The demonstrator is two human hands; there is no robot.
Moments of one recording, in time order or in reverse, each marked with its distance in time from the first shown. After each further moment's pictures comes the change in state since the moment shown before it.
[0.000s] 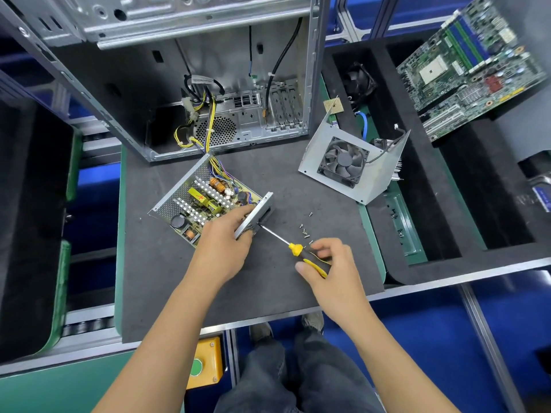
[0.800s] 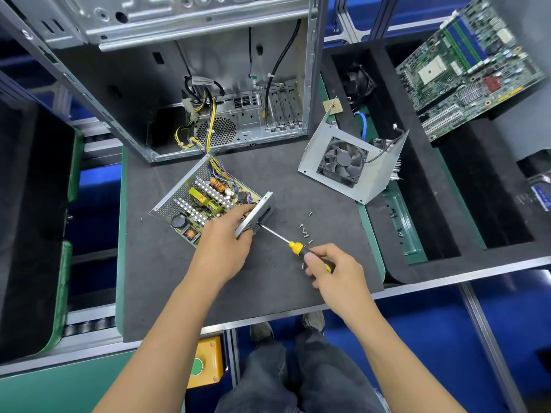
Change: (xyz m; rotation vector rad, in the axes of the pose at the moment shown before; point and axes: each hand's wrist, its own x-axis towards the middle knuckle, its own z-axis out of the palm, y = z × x) left_hand 0.000 0.001 0.001 0.032 0.003 -0.027; right_hand 0.003 0.002 -0.008 0.043 -0.029 0.095
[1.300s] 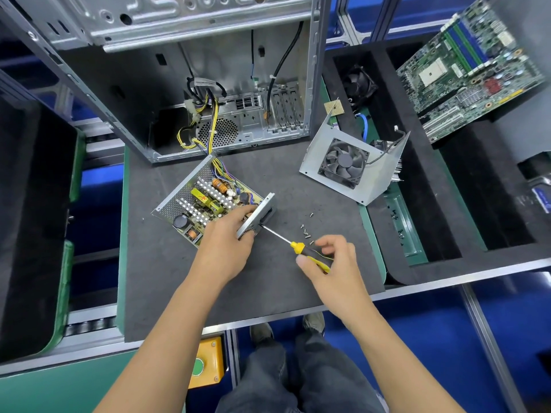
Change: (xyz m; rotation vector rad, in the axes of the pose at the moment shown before) left_hand -0.001 0.001 -0.001 0.003 -0.014 -0.007; right_hand 0.001 -0.004 0.006 -0.001 0.021 -0.065
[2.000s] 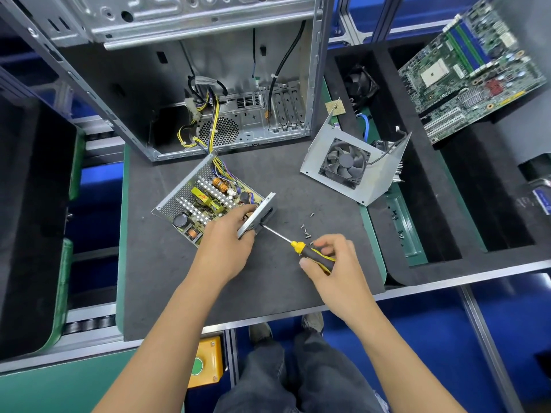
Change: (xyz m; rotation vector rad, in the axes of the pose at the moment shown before) left_hand 0.003 -0.005 0.002 0.011 -0.005 -0.013; right_hand -0.001 -0.002 -0.004 -0.033 -0.025 -0.043
